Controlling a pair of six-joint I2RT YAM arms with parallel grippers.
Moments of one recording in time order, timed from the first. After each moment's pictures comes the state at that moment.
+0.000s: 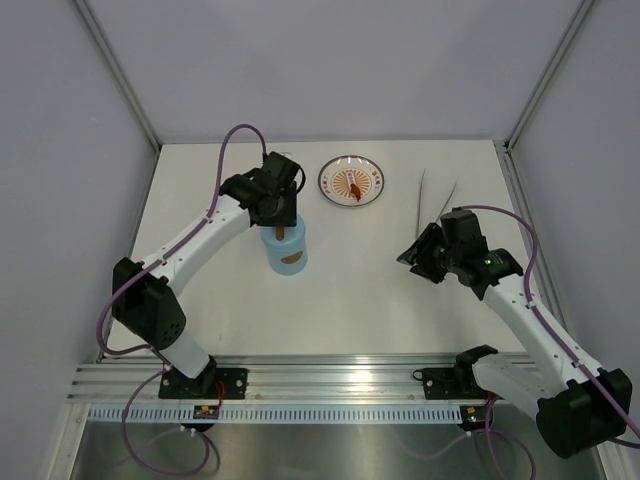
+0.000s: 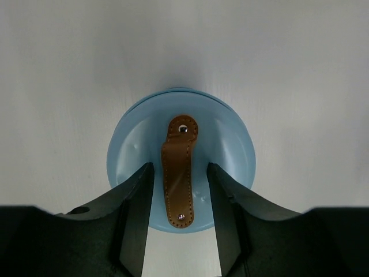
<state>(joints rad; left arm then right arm) -0.57 1.61 1.49 -0.89 -0.25 -0.47 0.34 1.00 0.83 -0.66 -0.10 0.92</state>
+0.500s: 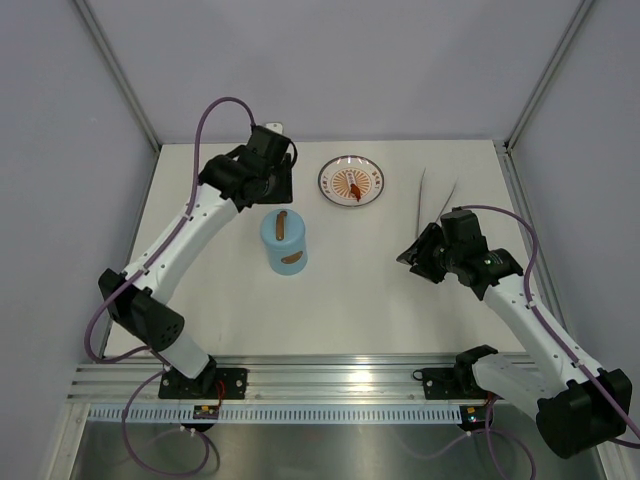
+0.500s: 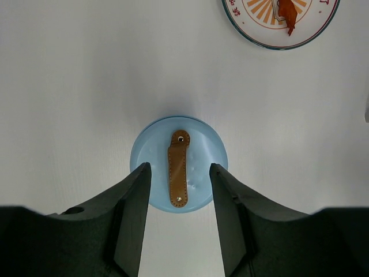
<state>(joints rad) -0.57 1.60 1.75 -1.01 -0.30 -0.45 0.34 1.00 0.83 -0.66 -0.10 0.92</state>
